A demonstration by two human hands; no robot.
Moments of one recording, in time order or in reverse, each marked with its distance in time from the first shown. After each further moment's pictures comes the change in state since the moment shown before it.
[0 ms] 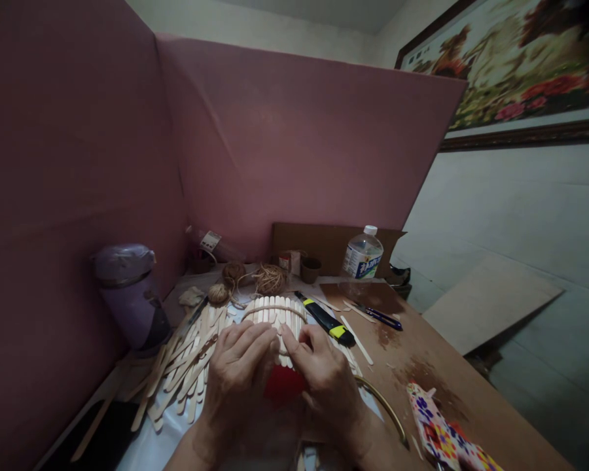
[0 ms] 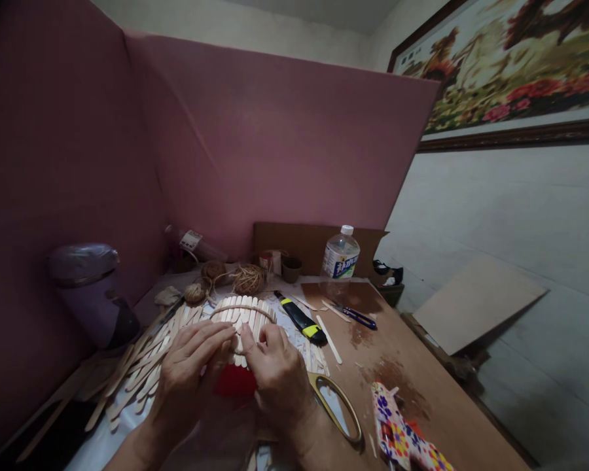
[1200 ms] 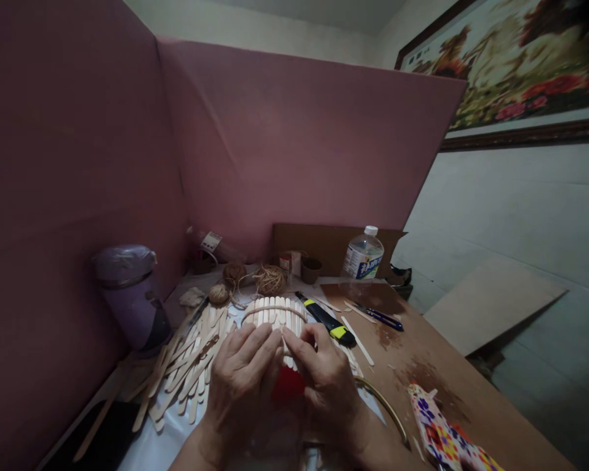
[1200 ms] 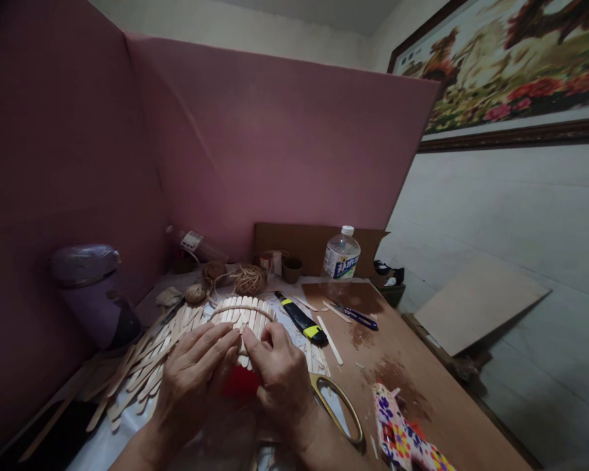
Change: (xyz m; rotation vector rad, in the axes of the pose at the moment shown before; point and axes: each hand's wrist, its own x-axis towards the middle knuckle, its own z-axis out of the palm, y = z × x) left_hand -0.006 -0.002 0.008 0.122 0.060 0.103; right_hand -0.003 0.002 0.007 0.186 0.056 0.082
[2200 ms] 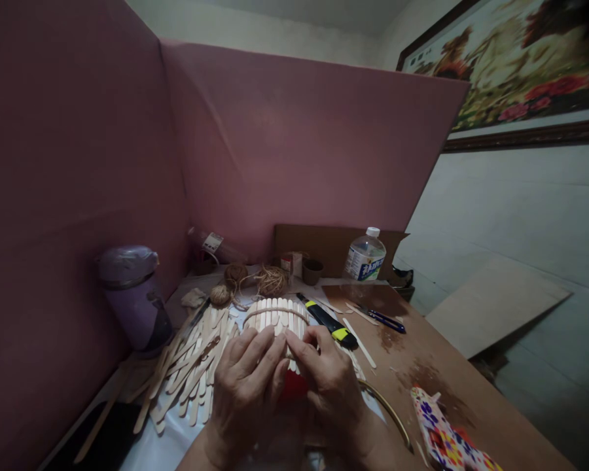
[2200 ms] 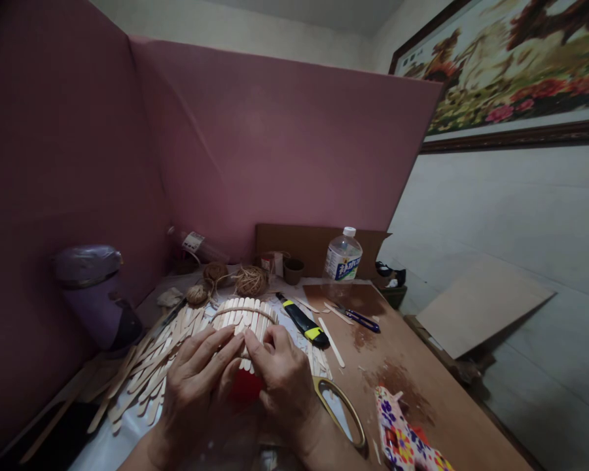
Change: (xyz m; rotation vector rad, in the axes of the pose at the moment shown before) left_hand -0.012 0.002 0.005 0.063 0.034 -0.010; right_hand -0.001 0.002 0.000 -0.047 0.011 -0.020
